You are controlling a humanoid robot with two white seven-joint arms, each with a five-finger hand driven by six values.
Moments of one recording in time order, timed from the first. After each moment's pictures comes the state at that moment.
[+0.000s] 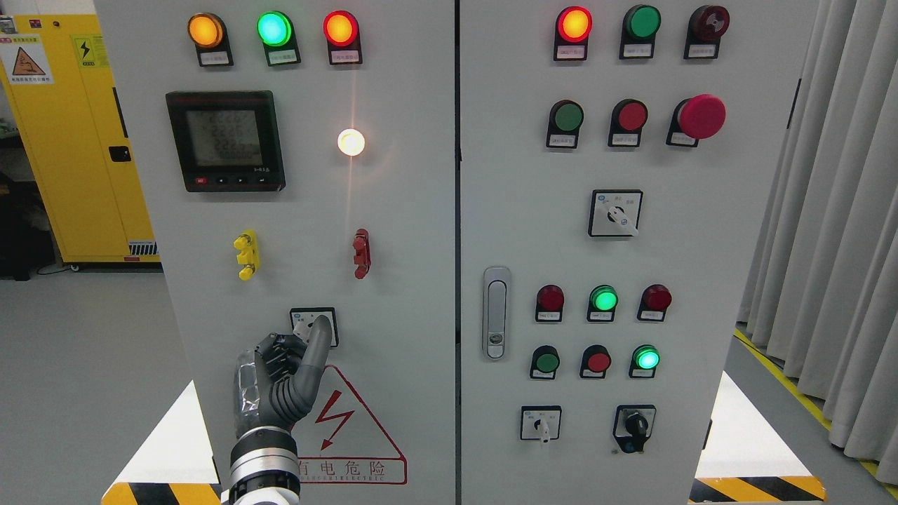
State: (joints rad) left arm -0.44 -0.15 -0.08 -1.89 -0.16 0.62 0.37; right arm 0.10 0.12 -0.16 -0.19 0.12 0.01 -0.20
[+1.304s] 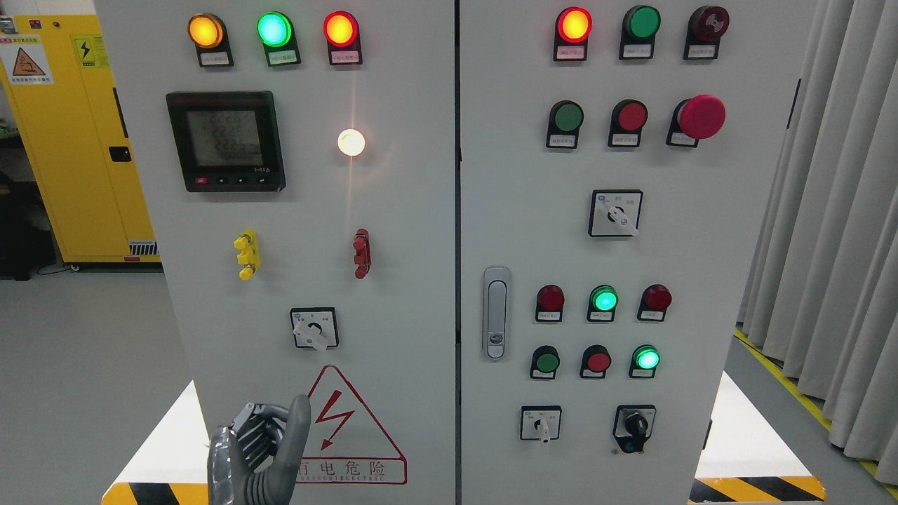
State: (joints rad) left arm -0.08 -0.12 -0.06 -1.93 -0.14 0.15 0.34; right arm 0.10 0.12 -0.16 -0.19 0.12 0.01 -0.20
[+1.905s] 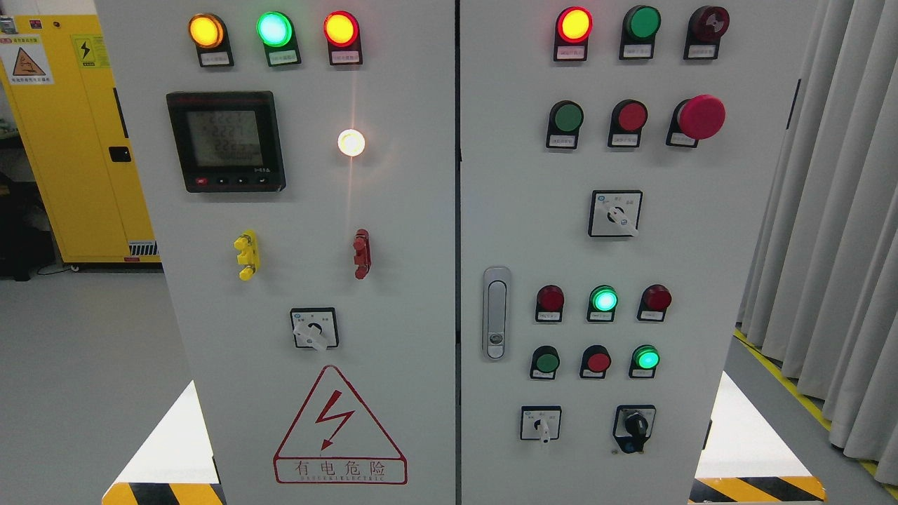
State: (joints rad) left arm 0.18 -0.08 0.09 -1.81 0.00 -0.12 0.15; right arm 0.10 0.12 -0.16 -0.19 0.12 0.01 -0.20
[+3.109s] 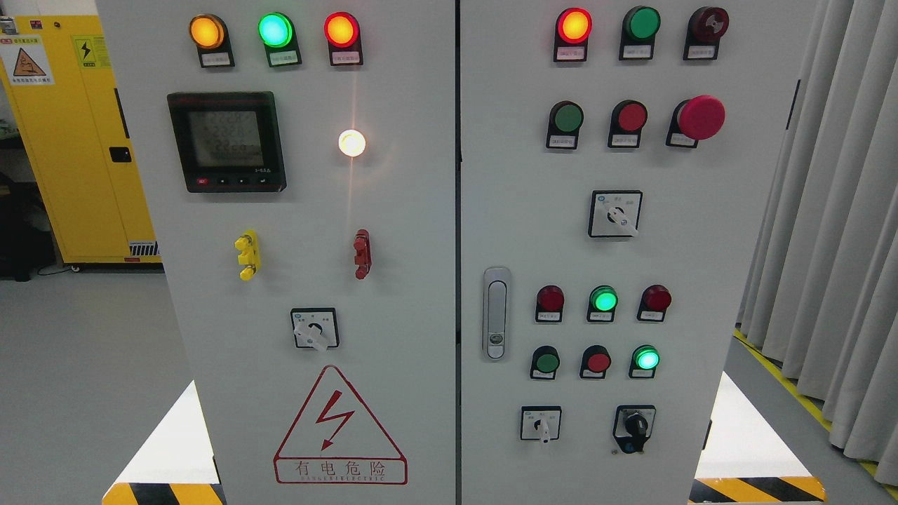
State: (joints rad) left arm 0.31 -0.01 0.17 -0.85 0.06 -0.39 -0.11; right arm 0.10 0.12 -0.16 -0.19 0.12 0.01 -0.20
